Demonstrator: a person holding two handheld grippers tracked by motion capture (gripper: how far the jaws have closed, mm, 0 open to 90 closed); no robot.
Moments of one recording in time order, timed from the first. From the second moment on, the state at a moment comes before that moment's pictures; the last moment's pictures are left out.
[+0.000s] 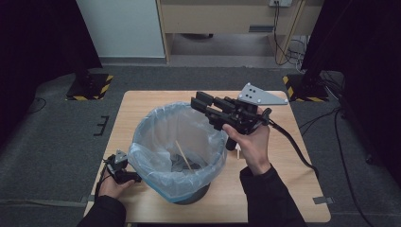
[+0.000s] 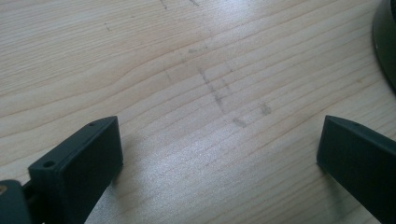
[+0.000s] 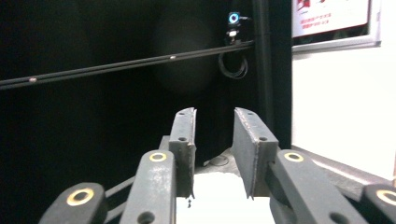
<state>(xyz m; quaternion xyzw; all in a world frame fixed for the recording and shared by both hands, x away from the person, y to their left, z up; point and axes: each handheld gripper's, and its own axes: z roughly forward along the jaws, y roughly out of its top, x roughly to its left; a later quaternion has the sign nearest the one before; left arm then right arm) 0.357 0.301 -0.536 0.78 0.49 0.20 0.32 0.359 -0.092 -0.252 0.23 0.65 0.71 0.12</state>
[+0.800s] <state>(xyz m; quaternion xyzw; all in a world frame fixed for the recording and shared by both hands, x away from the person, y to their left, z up) 0.357 0.301 -0.536 0.78 0.49 0.20 0.32 0.390 -0.180 -0.303 0.36 0.66 0.63 0.22</state>
